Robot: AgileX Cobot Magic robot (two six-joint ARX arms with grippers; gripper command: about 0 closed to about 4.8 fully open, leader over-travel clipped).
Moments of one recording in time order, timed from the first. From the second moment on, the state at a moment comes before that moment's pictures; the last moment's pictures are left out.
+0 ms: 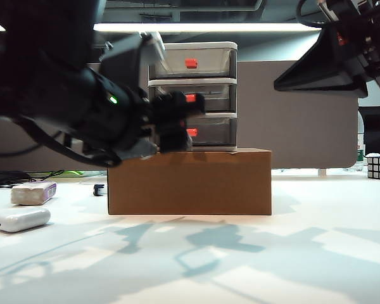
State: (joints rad) left arm -0.86 1.61 0.50 0.88 -0.36 -0.19; right arm 0.41 0.96 0.35 0.40 -0.36 0.12
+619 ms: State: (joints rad) left arm -0.98 1.84 0.69 1.08 -0.75 -0.06; right arm 0.41 0.97 0.36 0.41 -0.36 0.10
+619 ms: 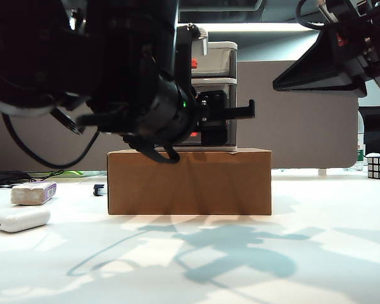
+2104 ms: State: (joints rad) left arm -0.91 1.90 0.73 1.15 -0.67 -0.06; right arm 0.41 0.97 0.36 0.41 -0.36 0.08
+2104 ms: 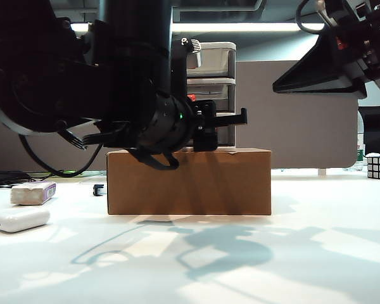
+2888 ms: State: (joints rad) left arm -0.90 1.90 0.76 1.12 -0.65 -0.06; right arm 0.41 0.97 0.36 0.41 -0.36 0.08
